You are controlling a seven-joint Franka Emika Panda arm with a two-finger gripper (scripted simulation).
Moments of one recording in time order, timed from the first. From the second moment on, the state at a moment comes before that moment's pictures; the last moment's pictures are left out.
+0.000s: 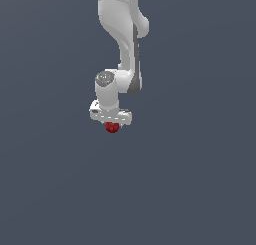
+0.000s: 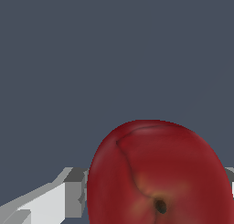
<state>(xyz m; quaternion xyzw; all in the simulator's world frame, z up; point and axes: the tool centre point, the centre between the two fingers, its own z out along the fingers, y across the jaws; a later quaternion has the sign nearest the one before) -0.093 -0.083 0.047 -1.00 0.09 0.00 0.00</state>
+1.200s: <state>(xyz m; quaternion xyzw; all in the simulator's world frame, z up) -0.045 -0.158 0.138 -1.00 0.09 0.00 0.00</state>
